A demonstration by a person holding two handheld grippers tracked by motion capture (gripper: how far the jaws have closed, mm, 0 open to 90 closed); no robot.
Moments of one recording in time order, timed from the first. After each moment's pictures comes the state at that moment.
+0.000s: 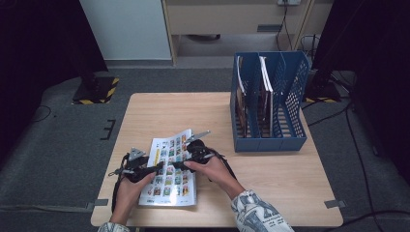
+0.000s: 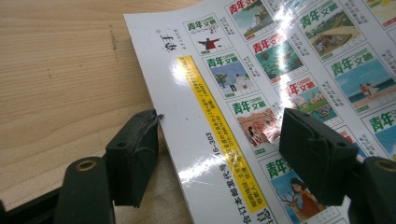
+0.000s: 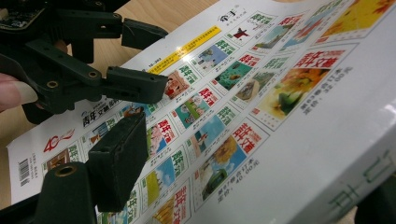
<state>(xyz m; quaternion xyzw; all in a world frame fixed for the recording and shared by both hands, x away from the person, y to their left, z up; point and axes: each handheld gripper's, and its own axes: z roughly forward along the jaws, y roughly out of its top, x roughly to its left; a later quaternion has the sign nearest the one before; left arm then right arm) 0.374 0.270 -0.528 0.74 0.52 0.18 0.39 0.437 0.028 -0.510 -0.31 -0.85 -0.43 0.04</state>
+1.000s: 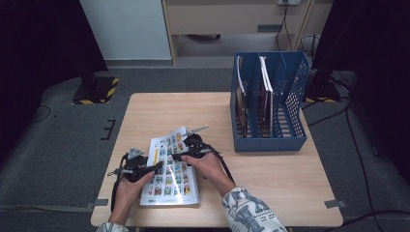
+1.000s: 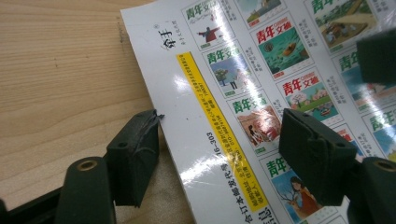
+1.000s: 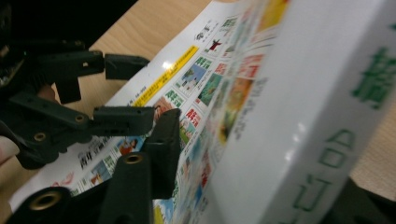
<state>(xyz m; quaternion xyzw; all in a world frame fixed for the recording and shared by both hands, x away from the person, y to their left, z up) 0.374 0.272 -0.526 0.73 0.54 0.17 0.38 0.450 0.039 -0.502 -0.38 -0.82 -0.42 0.05</state>
